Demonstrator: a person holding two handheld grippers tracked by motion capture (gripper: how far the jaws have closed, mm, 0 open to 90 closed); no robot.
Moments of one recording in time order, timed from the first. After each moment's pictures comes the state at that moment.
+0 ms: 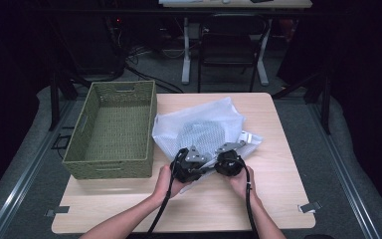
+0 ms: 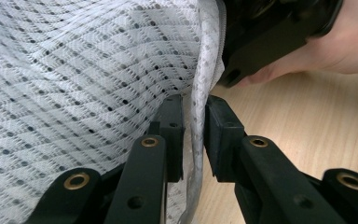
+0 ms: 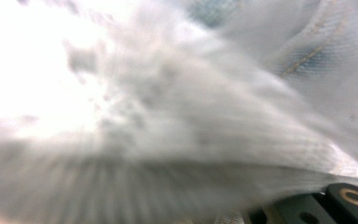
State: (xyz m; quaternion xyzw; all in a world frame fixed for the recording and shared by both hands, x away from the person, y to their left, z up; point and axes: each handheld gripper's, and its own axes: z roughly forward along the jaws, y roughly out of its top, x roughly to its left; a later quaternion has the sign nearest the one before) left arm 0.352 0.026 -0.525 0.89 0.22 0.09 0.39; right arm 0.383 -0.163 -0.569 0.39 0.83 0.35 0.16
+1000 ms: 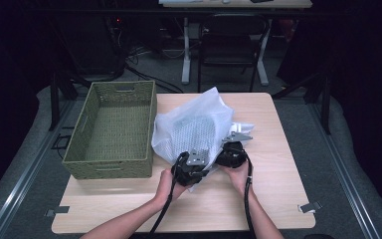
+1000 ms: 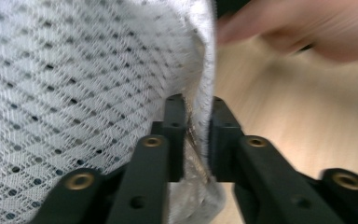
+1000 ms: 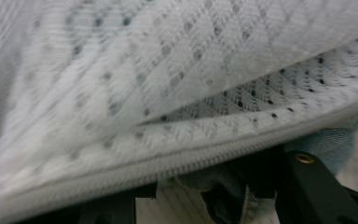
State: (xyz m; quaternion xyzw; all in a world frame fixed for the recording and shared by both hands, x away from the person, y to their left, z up) left arm 0.350 0.021 -0.543 0.89 0.24 0.10 0.38; right arm 0.400 -0.172 -0.556 0.45 0.77 0.43 0.15
